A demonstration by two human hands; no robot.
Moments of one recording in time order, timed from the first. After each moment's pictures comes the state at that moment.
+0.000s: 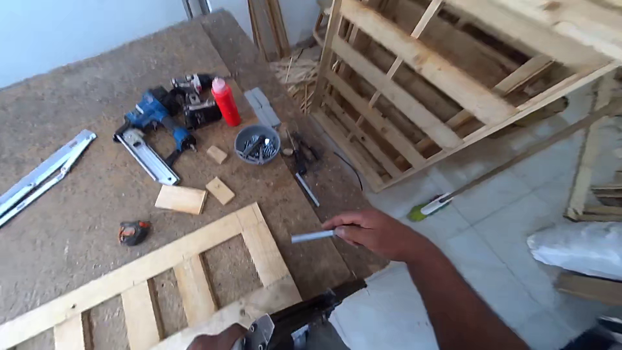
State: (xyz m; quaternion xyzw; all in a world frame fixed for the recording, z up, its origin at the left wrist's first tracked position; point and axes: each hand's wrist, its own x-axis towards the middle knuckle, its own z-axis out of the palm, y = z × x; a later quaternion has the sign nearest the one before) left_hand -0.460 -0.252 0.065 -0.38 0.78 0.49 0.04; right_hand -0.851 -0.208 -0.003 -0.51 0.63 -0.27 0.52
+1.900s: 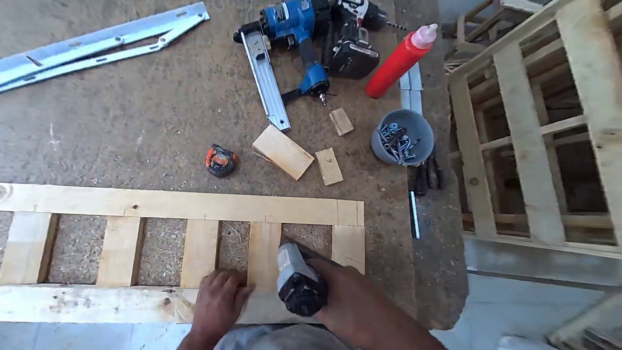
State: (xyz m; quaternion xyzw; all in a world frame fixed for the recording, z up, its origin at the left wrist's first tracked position) left_hand -0.284 -0.267 -0.155 -0.59 0.77 0.23 -0.12; right_hand -0.564 -0.347 0.011 -0.59 0.61 0.15 0.51
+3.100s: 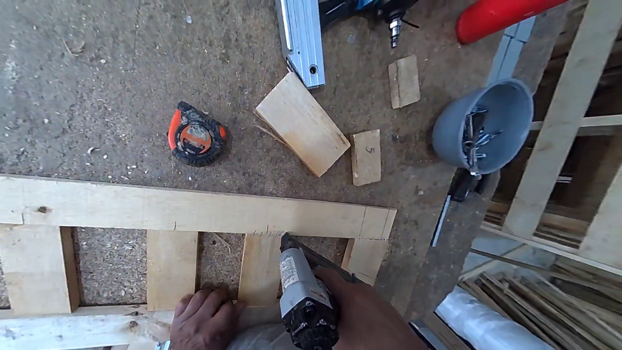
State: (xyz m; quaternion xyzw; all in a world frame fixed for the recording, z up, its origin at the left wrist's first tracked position) left_hand -0.275 -0.252 -0.176 -0.57 0.80 0.17 -0.11; right_hand -0.548 -0.401 -0.032 -0.50 0.62 0.29 0.53
